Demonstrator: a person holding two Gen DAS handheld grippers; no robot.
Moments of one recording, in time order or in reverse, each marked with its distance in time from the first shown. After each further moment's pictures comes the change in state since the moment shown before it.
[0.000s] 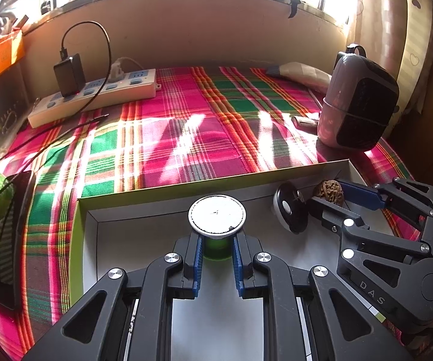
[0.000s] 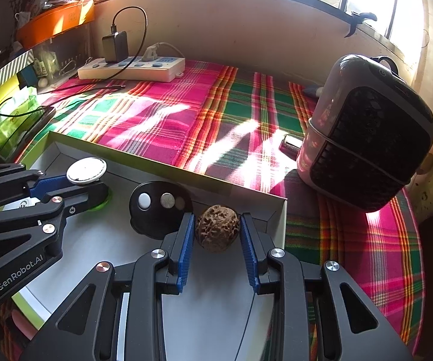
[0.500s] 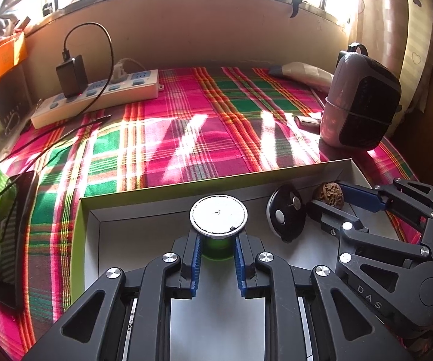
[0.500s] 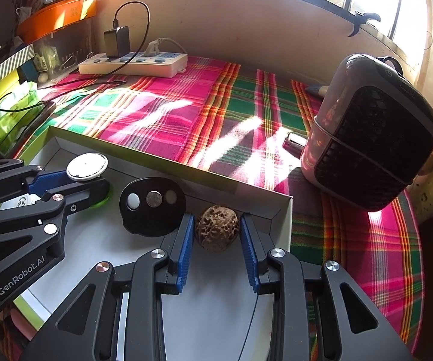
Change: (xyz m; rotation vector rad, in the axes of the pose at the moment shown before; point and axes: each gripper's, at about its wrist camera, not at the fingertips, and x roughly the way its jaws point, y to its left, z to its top) left arm 0.000 0.000 0.000 0.001 -0.001 0.020; right arm 0.001 0.004 0.000 -0.009 0.012 -0.003
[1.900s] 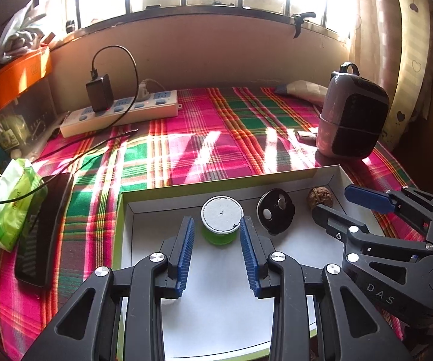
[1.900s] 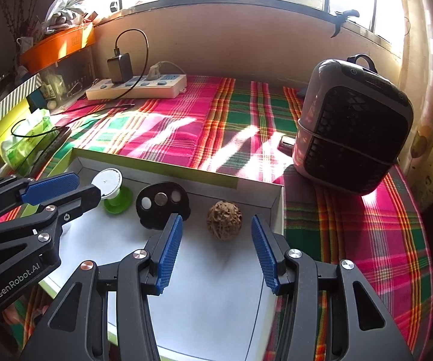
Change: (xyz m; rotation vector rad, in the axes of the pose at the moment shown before) left arm -0.047 -0.004 -0.014 -0.002 -0.092 0.080; right arm -0.040 -0.002 -0.013 0.107 -0.084 0.053
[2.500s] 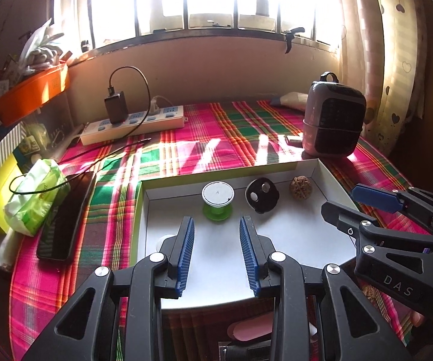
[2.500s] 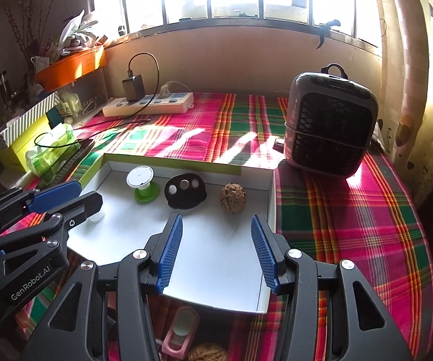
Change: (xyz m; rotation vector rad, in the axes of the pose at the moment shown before) left arm -0.051 -0.010 -0.029 0.016 -0.080 0.037; right arm -0.049 0.004 -0.026 0.050 -0.074 0.031
